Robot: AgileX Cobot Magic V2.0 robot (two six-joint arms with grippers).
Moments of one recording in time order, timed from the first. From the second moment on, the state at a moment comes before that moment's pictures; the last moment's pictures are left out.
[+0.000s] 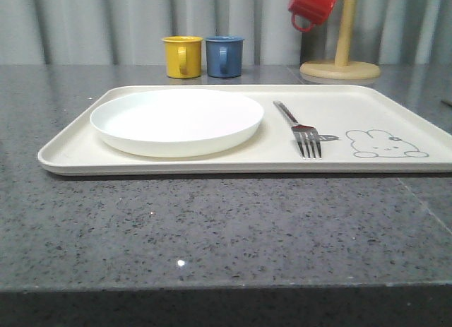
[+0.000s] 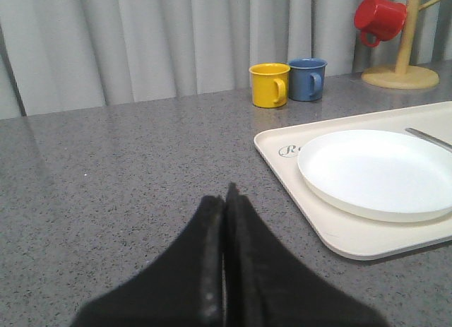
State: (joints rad) left arm -0.22 -0.01 -0.36 -0.01 0.53 0.08; right arm -0.16 1.73 -1.34 0.09 1.07 -0.10
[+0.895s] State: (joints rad) left arm -0.22 -0.01 -0.36 -0.01 0.53 0.08; right arm -0.12 1.63 -1.49 0.07 1.22 0.03
